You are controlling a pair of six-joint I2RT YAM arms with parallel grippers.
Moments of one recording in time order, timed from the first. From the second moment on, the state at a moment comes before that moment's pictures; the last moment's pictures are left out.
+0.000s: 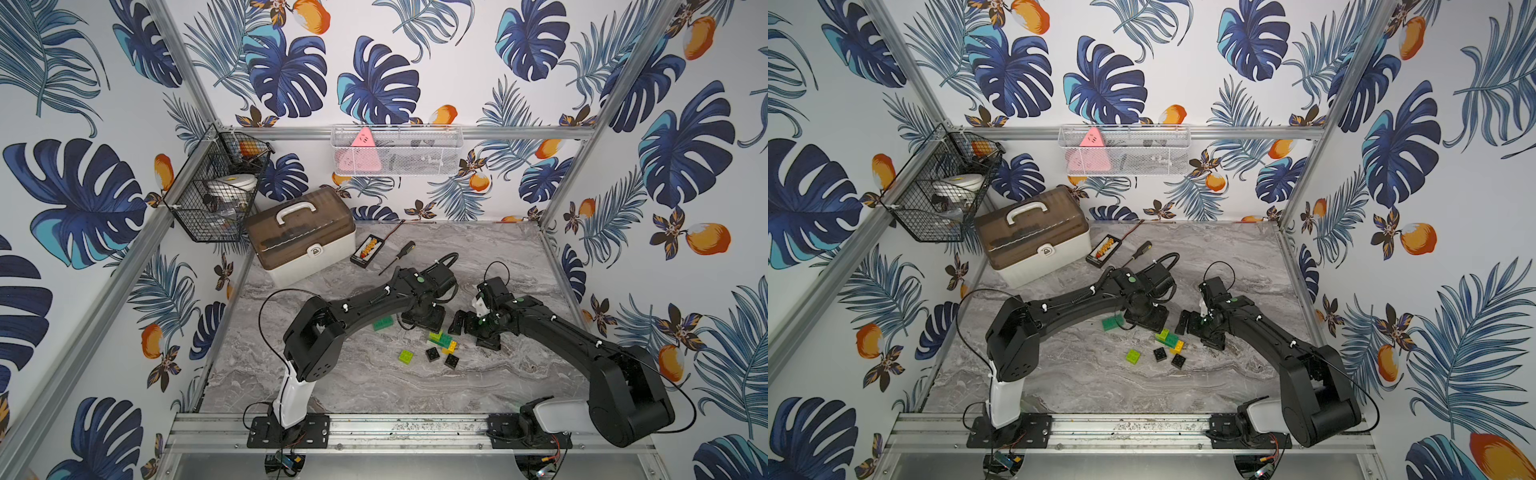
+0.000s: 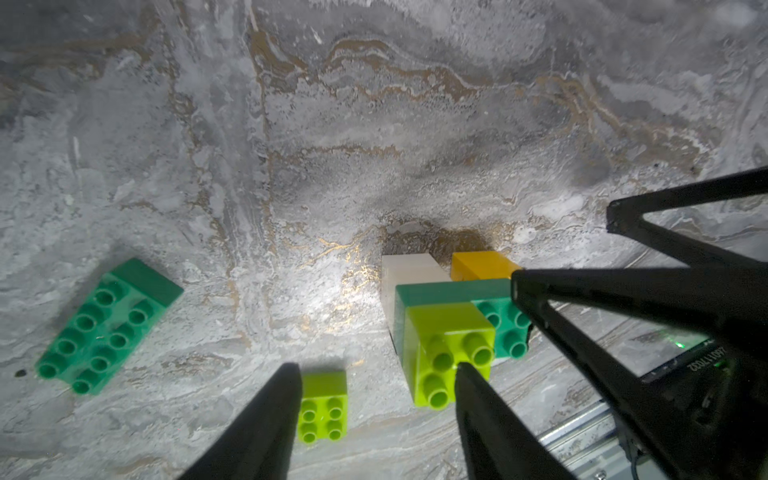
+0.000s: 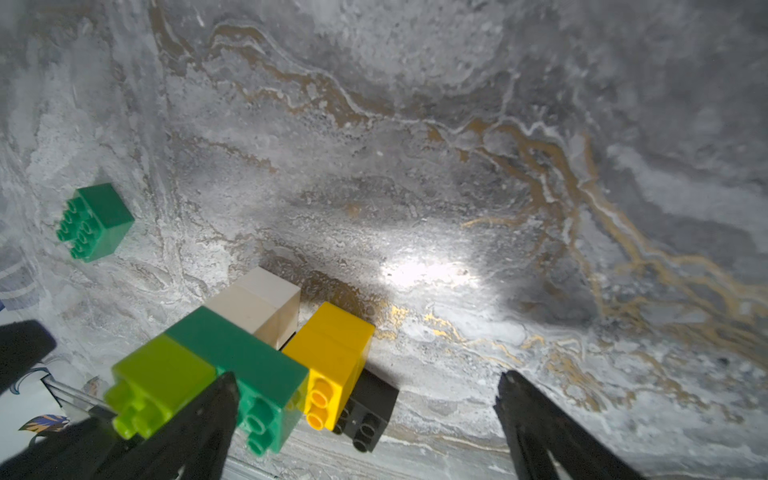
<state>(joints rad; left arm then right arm) -0.85 2.00 1.70 -0.99 0.05 -0.52 0.36 1.38 0.80 -0.70 -0.27 0.60</state>
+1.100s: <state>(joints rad) -0.74 1.73 1.35 -0.92 0.07 -0.57 0.68 1.35 0.70 -0.75 -0.14 0.77</state>
